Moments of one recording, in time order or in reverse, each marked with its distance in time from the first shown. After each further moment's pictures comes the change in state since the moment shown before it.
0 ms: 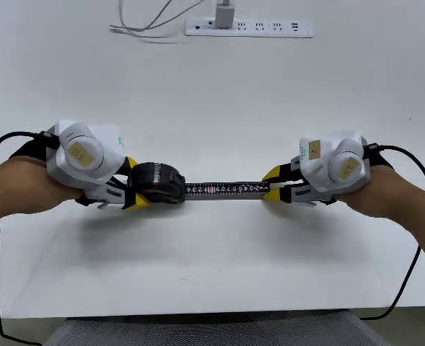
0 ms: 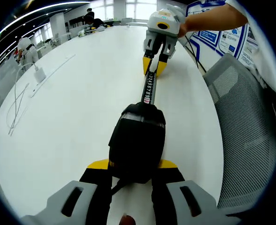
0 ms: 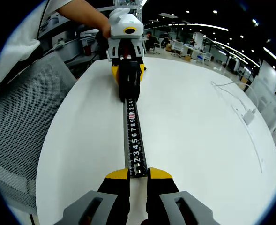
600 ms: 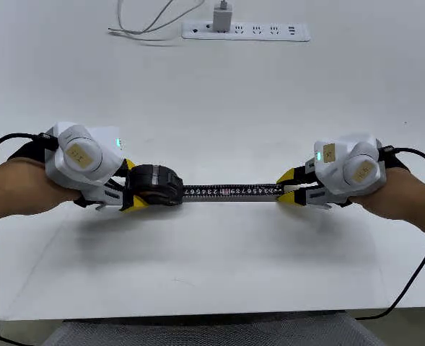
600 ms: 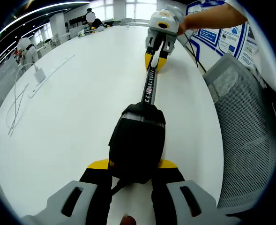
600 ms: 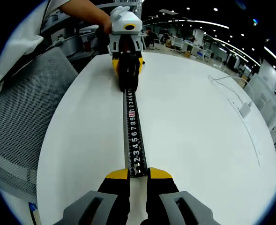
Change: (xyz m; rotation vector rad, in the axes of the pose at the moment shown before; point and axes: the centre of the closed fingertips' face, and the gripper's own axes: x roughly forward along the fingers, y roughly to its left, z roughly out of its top) left arm 0.000 0.000 0.001 0.001 0.001 0.000; right arm -0.018 -0.002 -0.026 -0.004 0.044 -0.006
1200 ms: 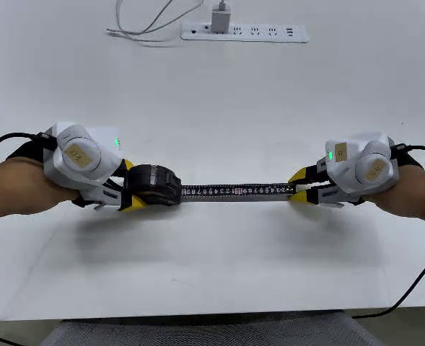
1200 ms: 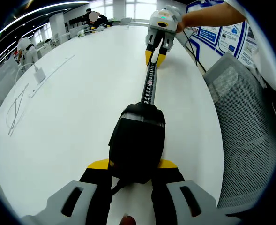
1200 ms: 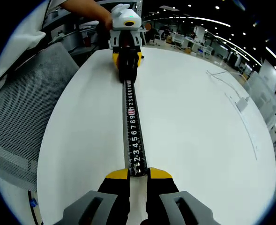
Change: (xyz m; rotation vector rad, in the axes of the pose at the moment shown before) left arm 0.000 0.001 0.000 0.001 0.002 -0.002; right arm -0.016 -0.001 -0.015 -0.004 0.048 -0.005
